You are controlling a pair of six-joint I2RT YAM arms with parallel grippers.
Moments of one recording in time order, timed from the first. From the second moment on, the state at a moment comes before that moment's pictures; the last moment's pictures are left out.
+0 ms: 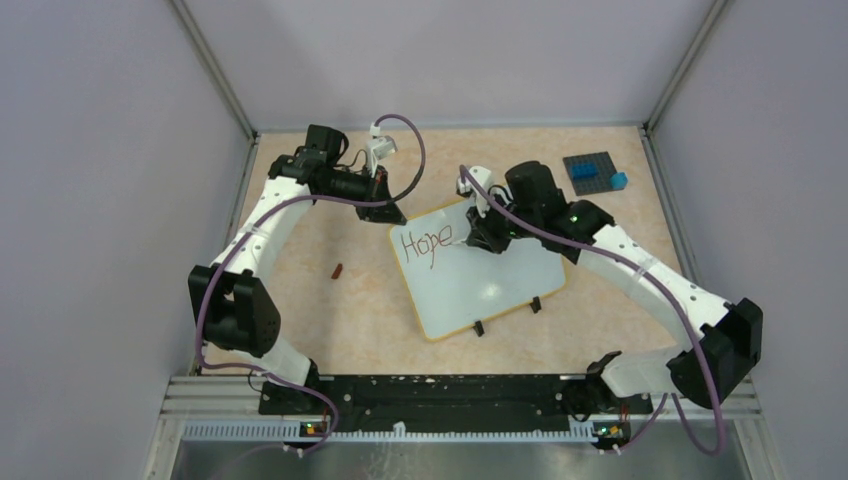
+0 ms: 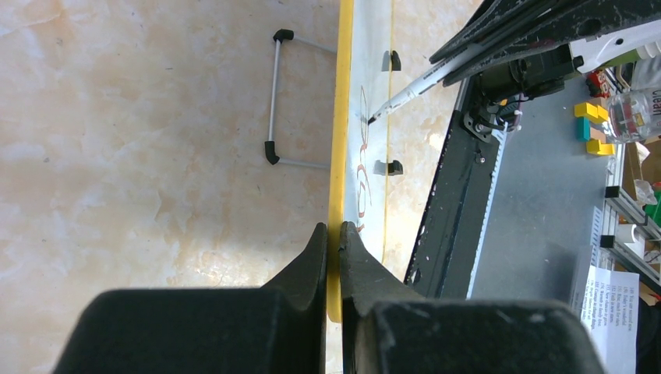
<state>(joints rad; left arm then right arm) -0.23 1.59 1.48 -0.89 1.01 0.32 0.68 1.31 1.22 -0.58 -0.32 -0.24</state>
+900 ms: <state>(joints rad) -0.26 1.60 1.50 -0.92 1.00 0.33 0.59 1.27 1.29 -0.70 -0.47 -0.27</state>
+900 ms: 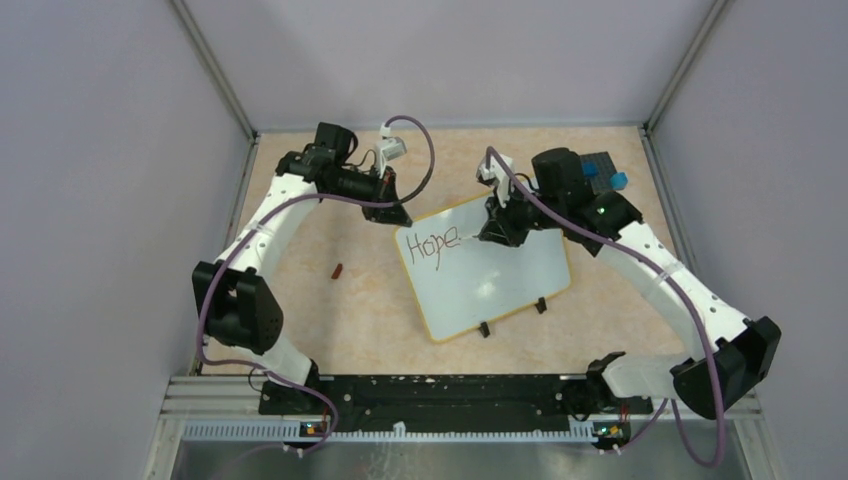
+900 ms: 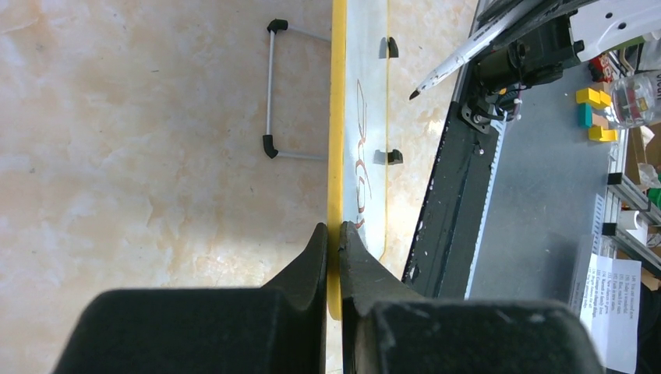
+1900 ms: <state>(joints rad) -0.28 1.63 1.54 -0.94 0.98 0.33 0.50 1.25 1.30 -0.67 -0.38 -0.27</state>
